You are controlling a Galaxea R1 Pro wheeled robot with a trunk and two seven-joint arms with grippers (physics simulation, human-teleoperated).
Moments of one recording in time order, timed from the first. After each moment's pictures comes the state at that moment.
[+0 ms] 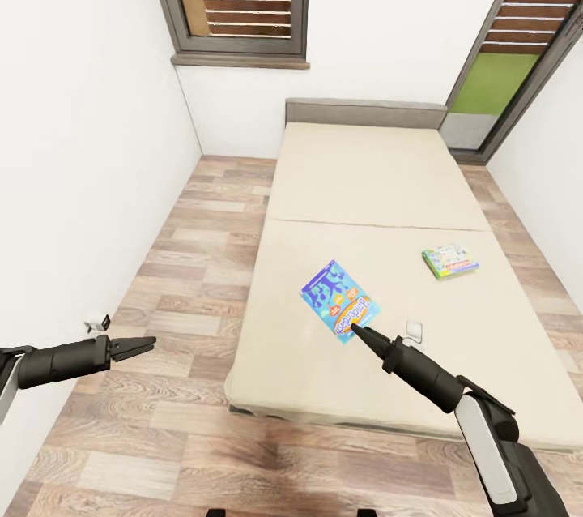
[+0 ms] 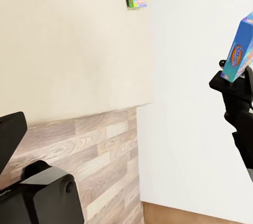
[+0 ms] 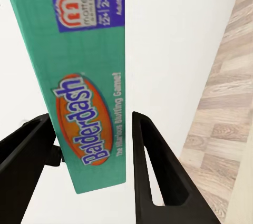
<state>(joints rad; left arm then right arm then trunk) -0.50 0.44 0.29 -1.16 0.10 1.04 -1.49 -0.28 -0.07 -0.13 -1.44 -0.61 0.50 0.92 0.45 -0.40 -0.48</state>
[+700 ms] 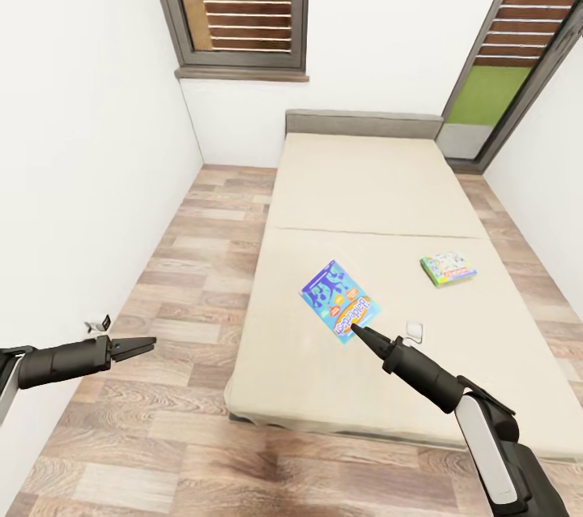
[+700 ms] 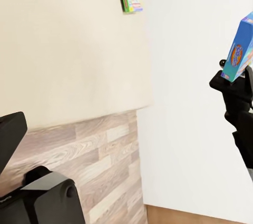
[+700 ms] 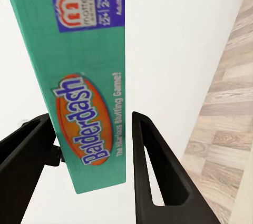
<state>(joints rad) -0.49 0.44 0.29 -1.16 0.10 1.04 -1.49 -0.28 -0.07 -0.13 -1.44 -0.61 0.50 0.92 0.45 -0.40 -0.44</state>
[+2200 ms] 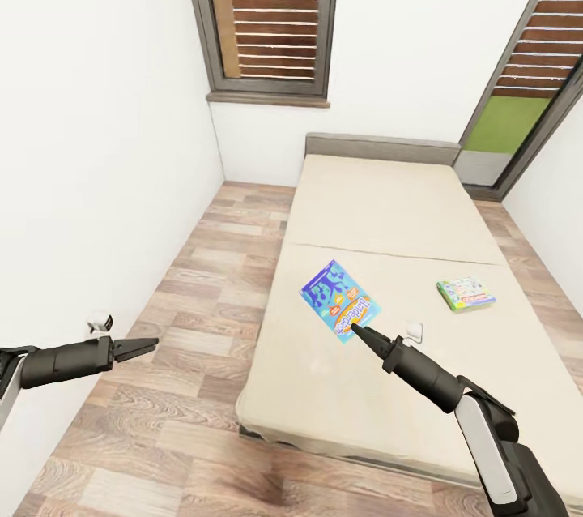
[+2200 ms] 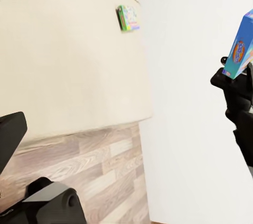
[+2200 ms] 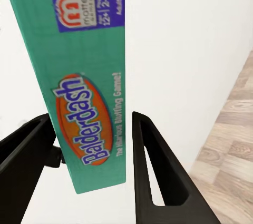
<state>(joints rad) -0.49 0.44 0.28 -1.17 0.10 1.03 -1.48 -0.28 -0.07 -0.13 -1.44 -0.61 0.50 0.92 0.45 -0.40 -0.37</state>
